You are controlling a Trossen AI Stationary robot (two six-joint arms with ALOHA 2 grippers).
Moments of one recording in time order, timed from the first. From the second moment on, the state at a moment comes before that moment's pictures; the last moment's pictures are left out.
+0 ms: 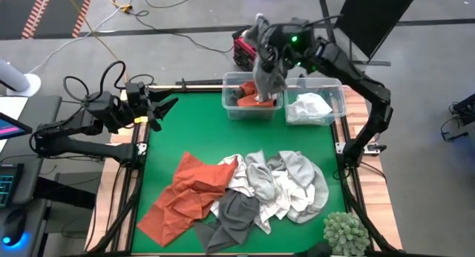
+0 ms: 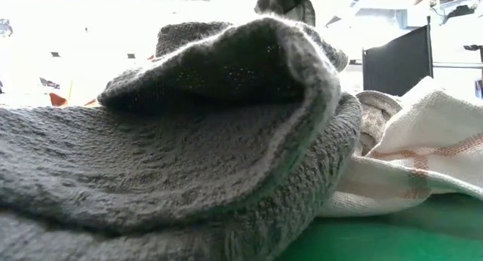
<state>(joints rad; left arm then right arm) 0.08 0.65 0.99 -0.21 -0.42 -0.23 -0.50 1.66 2.01 -0.71 0.41 -0.31</state>
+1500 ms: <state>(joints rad) 0.08 0.69 0.99 -0.22 -0.42 -0.25 -0.41 1.73 1.43 -0.50 0.01 -0.40</state>
